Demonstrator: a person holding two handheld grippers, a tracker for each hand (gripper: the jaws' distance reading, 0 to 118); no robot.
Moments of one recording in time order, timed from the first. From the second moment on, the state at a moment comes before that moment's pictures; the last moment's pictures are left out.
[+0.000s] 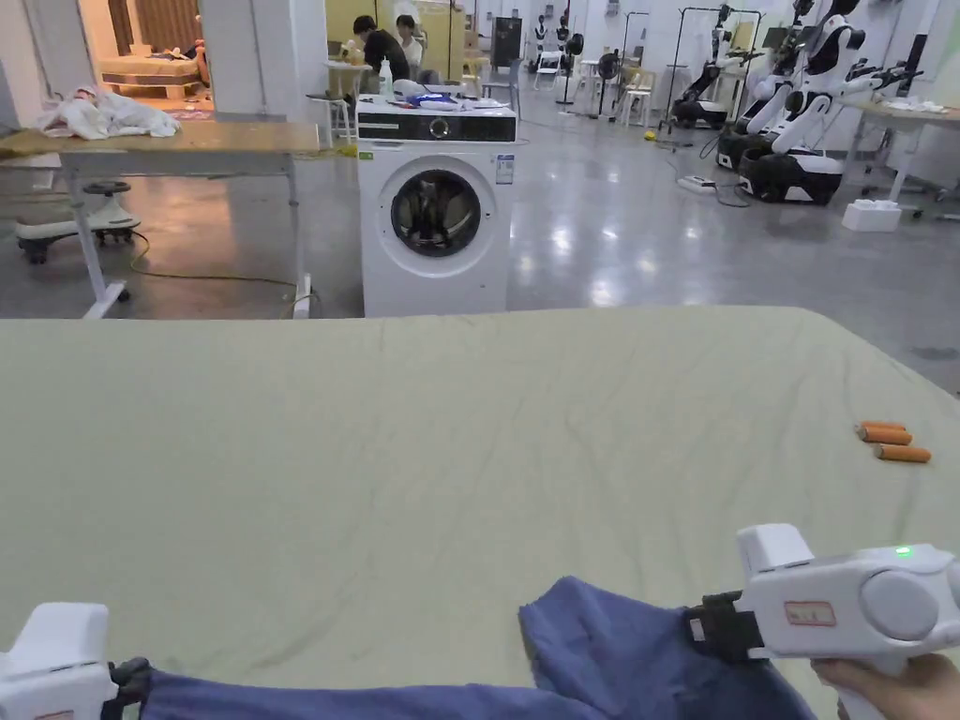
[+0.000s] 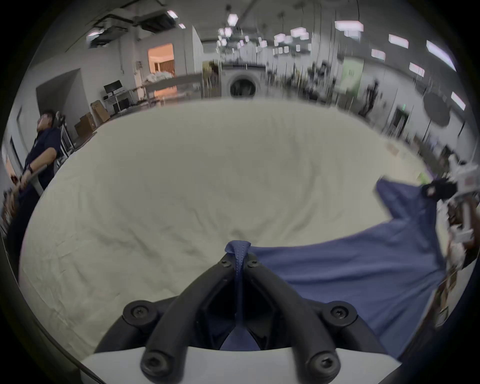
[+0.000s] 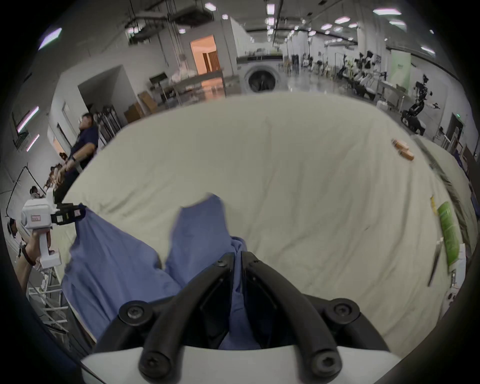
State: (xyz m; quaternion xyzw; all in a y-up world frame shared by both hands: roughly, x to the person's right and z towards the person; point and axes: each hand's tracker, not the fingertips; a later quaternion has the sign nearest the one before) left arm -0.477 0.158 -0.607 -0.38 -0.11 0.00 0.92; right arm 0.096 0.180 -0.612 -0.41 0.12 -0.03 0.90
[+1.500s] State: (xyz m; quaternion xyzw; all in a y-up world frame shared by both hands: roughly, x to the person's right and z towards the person) left arm -0.532 0.586 -0.729 -0.01 0.07 -0.03 1.00; right arm -0.021 0.632 -0.783 0.00 -0.03 0.06 1.00
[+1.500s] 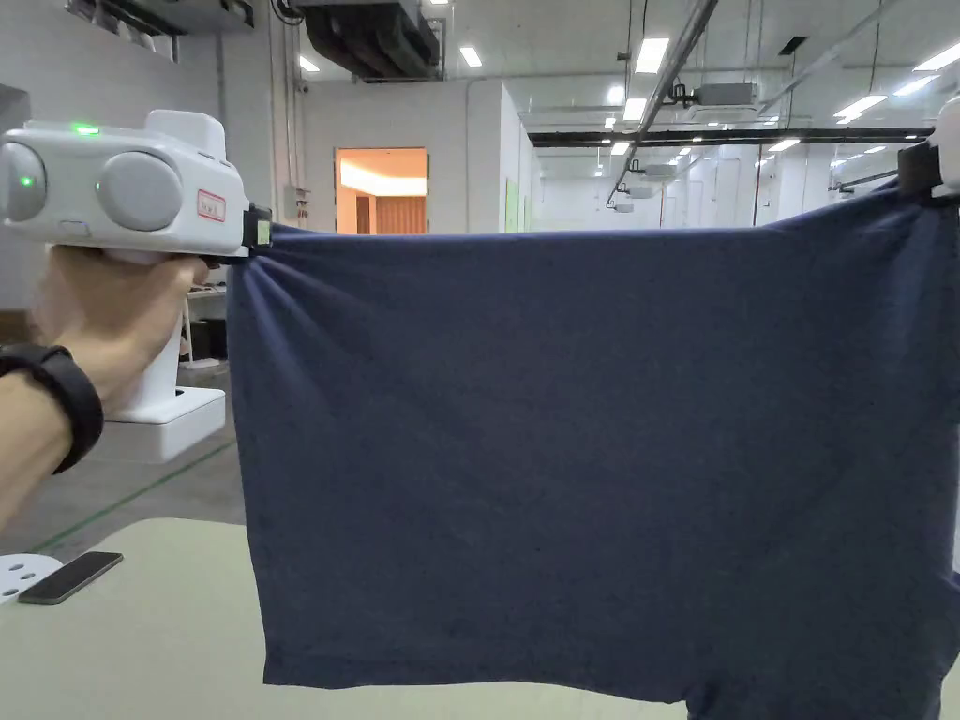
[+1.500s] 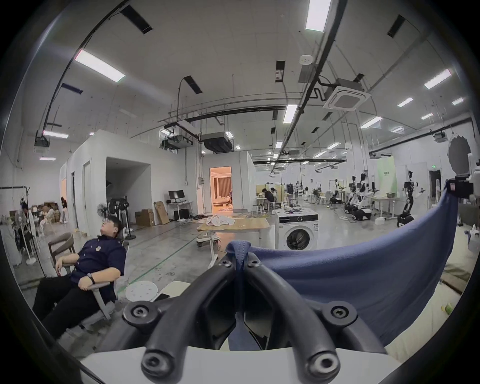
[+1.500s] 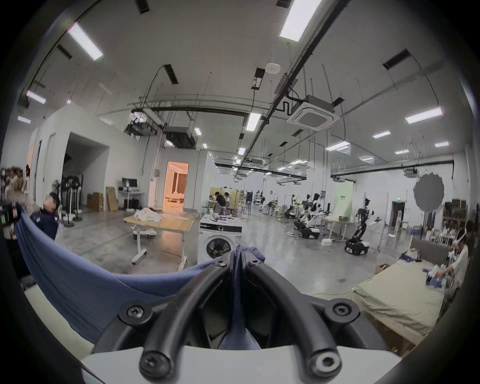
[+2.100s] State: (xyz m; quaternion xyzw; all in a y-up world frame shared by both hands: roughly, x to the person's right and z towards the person) left arm -0.529 0.394 -0.680 -0.11 -0.03 0.01 0.99; right arm 0.004 0.453 -0.729 -0.10 0.05 0.01 0.99
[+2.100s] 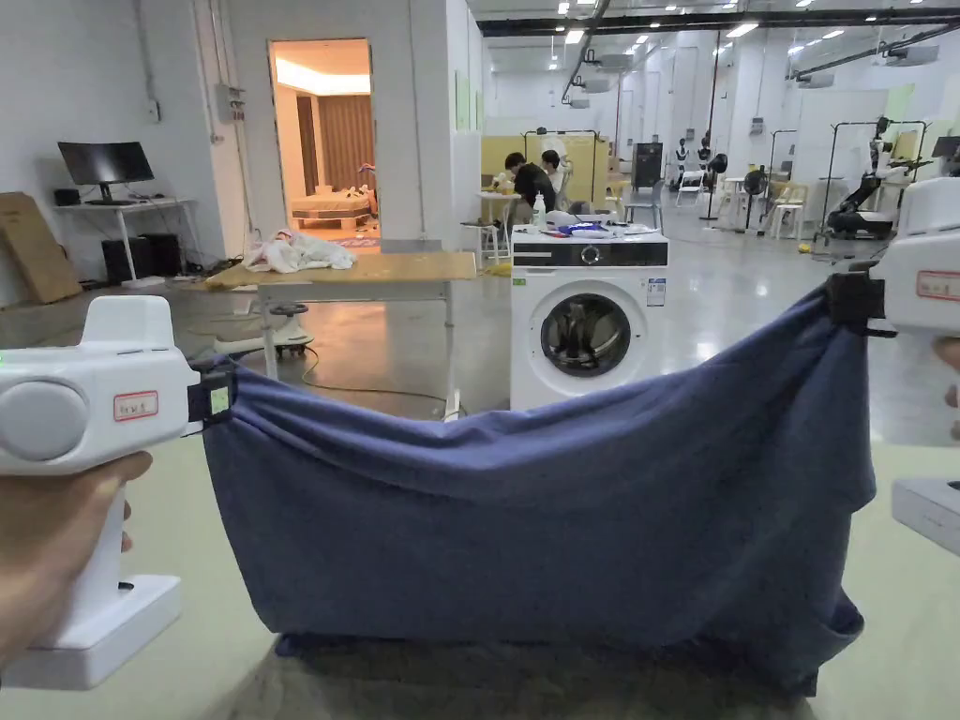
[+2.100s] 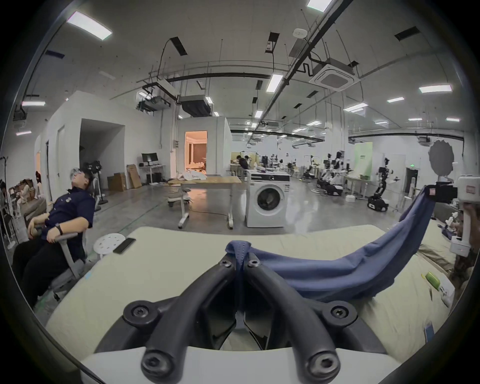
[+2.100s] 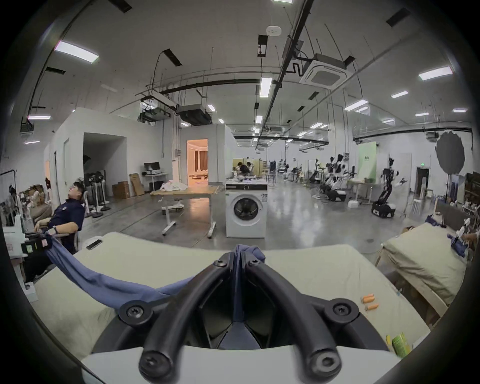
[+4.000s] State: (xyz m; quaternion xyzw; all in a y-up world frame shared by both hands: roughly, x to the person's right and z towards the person) left arm -0.438 0.231 -0.285 -0.08 -0.02 -0.03 1.00; right arm -0.018 0.197 -0.335 -0.16 0.10 0.00 0.98
